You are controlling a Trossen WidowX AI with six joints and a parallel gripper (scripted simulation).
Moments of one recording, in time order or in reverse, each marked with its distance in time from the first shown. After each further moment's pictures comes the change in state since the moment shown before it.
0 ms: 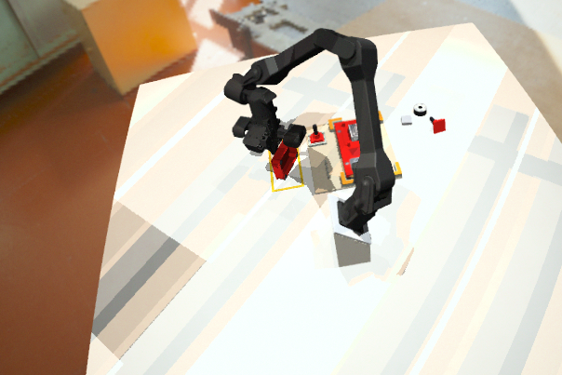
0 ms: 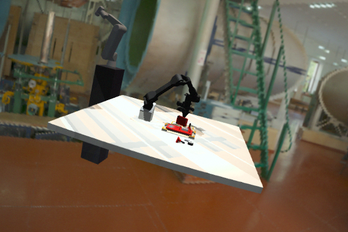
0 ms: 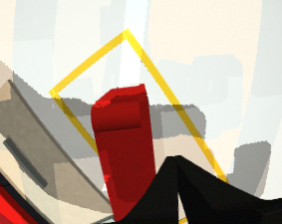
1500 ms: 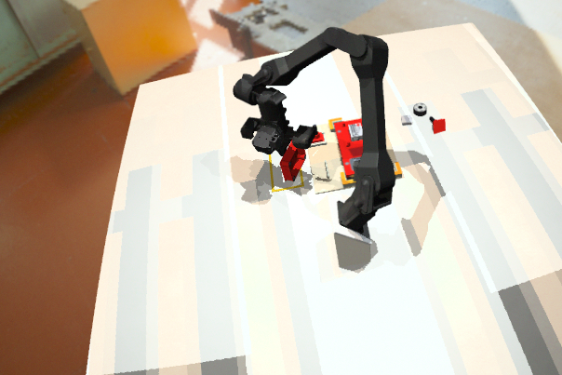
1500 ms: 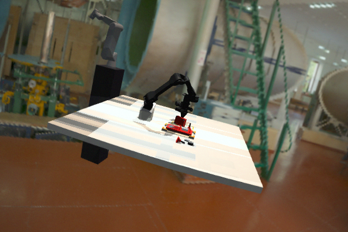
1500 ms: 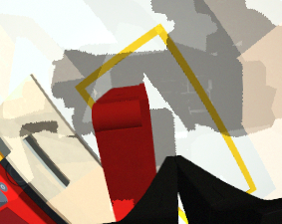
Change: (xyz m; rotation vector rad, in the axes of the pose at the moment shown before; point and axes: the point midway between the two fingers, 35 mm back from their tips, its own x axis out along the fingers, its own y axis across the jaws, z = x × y) arm 0.000 0.025 -0.001 -0.001 0.000 0.002
